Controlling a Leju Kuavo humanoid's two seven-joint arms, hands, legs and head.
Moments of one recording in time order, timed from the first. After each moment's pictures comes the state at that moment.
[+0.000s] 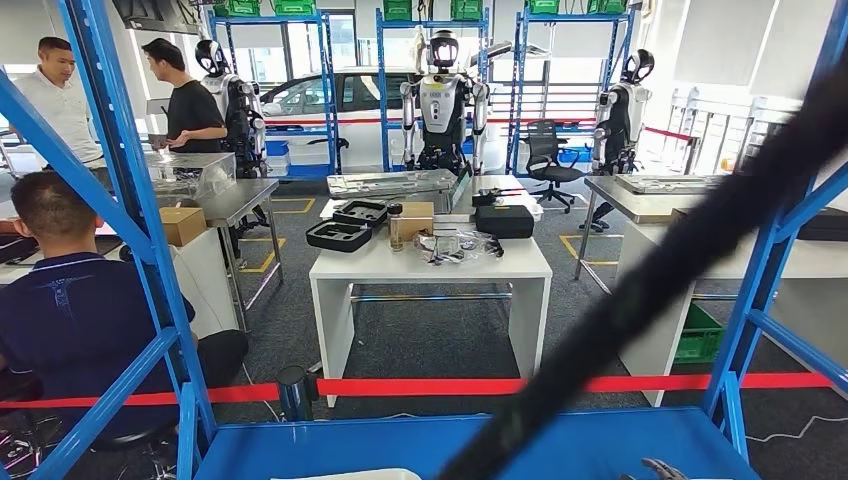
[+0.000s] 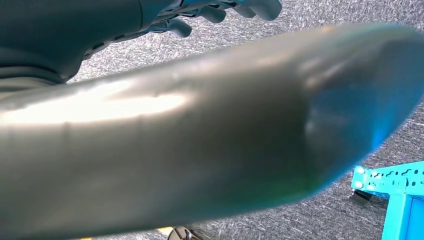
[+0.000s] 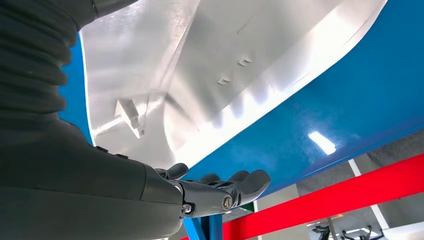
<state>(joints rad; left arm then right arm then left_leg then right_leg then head) -0.09 -0.17 1.14 -0.19 -0.86 0.32 -0.48 -0.51 -0.19 0.11 -0.51 0.96 0.04 -0.56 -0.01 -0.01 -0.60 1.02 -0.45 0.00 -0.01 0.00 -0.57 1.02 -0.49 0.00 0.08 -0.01</state>
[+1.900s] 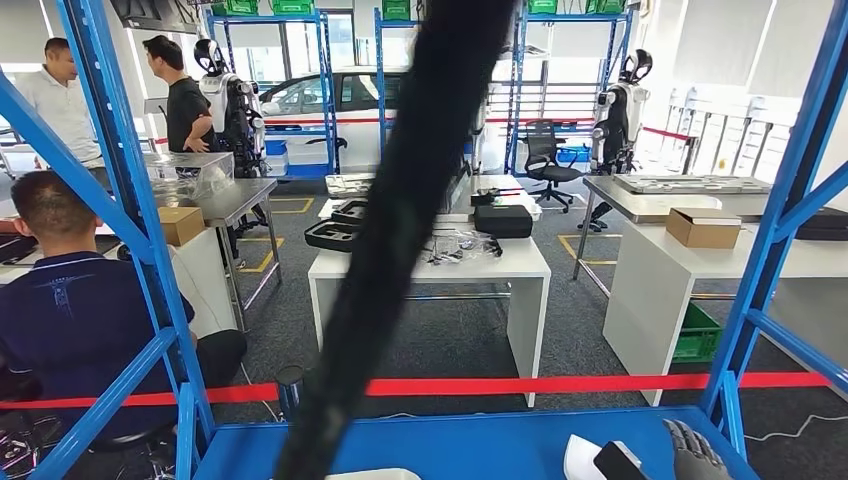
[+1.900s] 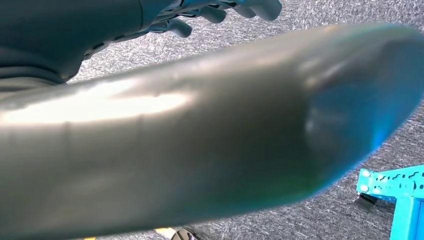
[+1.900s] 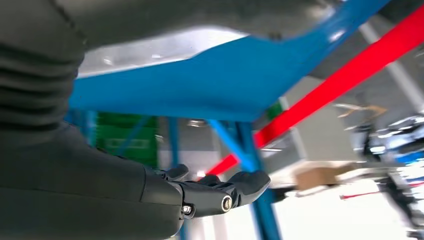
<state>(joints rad) -0.09 -0.18 1.14 -0.19 -0.88 0.35 -0.47 -0.38 -0.10 0.17 -0.88 1.04 -0.25 -0.17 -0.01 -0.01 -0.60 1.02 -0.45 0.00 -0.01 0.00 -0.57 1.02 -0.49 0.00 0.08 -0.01</state>
